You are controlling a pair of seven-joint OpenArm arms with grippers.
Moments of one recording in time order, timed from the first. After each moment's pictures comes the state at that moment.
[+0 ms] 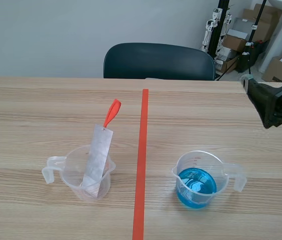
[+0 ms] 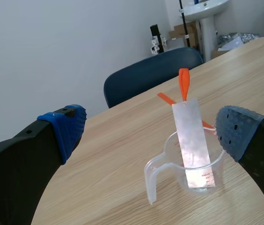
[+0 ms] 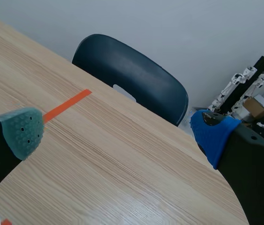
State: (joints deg) left arm 63.4 -24.1 -12.5 106.7 3.1 -6.6 -60.0; right arm -19.5 33.9 13.5 99.8 11.6 28.3 13.9
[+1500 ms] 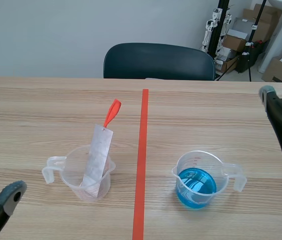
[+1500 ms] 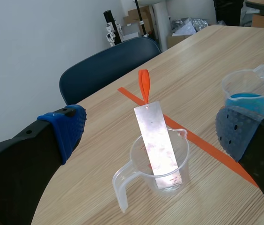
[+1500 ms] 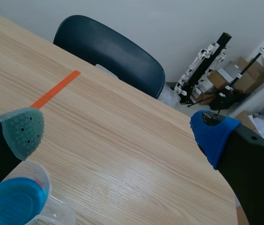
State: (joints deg) left arm 65.0 -36.5 -9.4 115.4 -1.0 -8.4 -46.7; right arm -45.0 16.4 25.3 130.3 4.8 23.0 4.1
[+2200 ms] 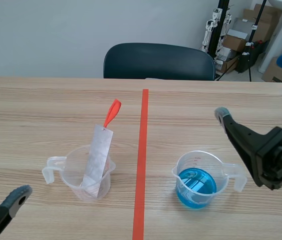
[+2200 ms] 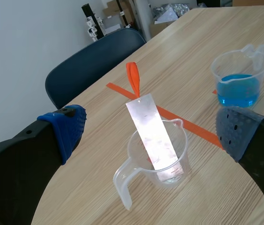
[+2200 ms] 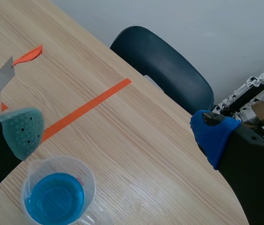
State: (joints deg) left arm 63.8 -44.5 -9.3 115.8 -0.8 -7.9 -42.9; right arm -47.9 30.8 14.8 131.1 4.2 18.1 6.2
